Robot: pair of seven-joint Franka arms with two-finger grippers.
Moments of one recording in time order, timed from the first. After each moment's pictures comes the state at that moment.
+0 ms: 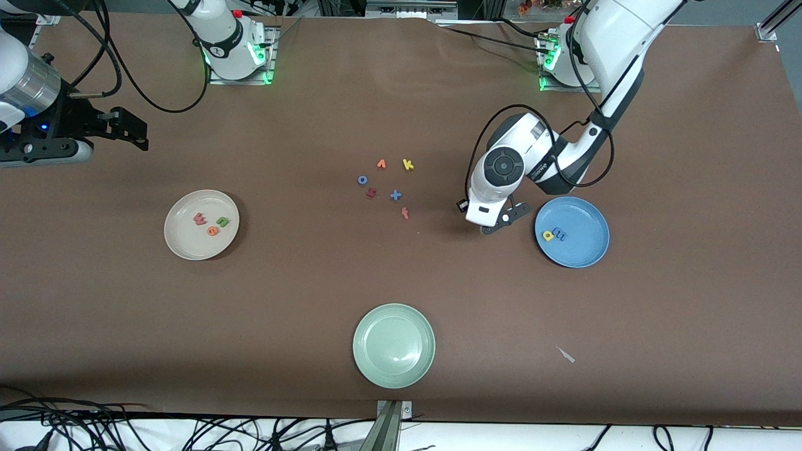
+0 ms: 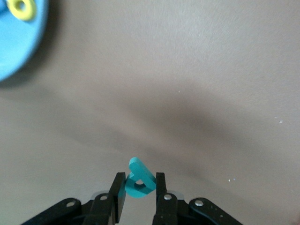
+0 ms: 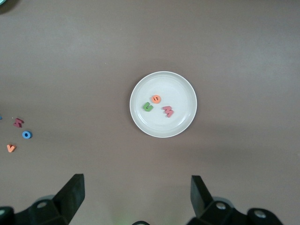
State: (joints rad) left arm -0.12 0.54 -0.47 -1.87 0.18 2.14 -1.18; right arm 0.07 -0.02 0.03 -1.67 -0.02 1.59 0.00
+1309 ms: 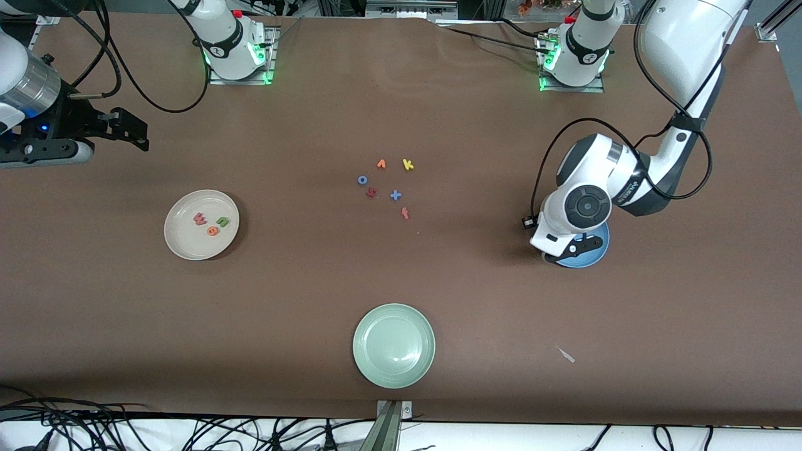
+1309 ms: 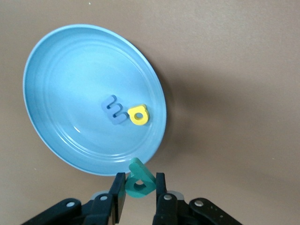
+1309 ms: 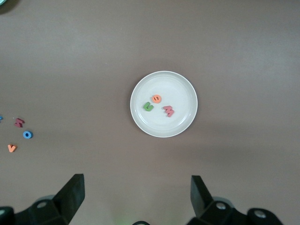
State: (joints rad) left arm 0.09 0.52 -0.45 -1.79 0.24 1.92 -0.78; right arm 0.07 -0.02 0.02 -1.67 -0.02 1.59 0.00
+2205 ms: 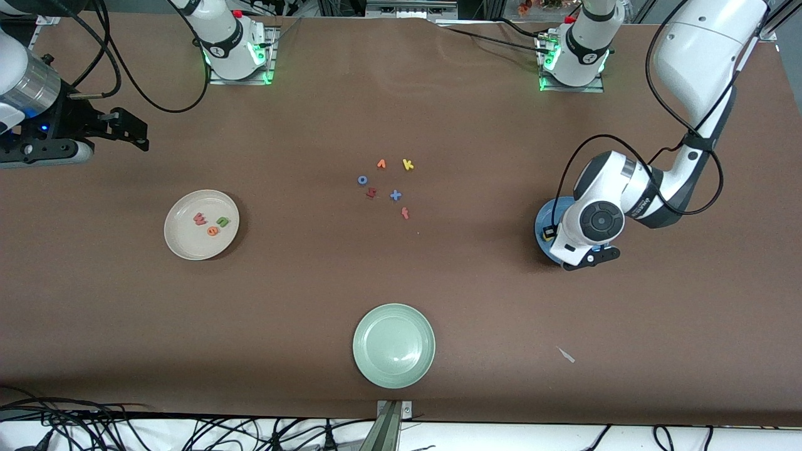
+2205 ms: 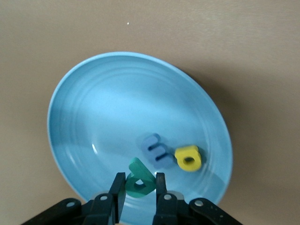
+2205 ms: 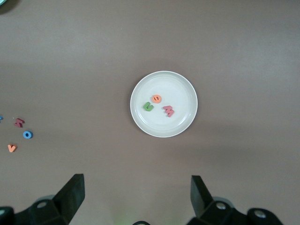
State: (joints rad) left arm 0.18 0.60 -0.45 -1.83 0.39 1.99 -0.76; right arm 0.07 -0.02 0.02 -1.67 -0.02 1.59 0.00
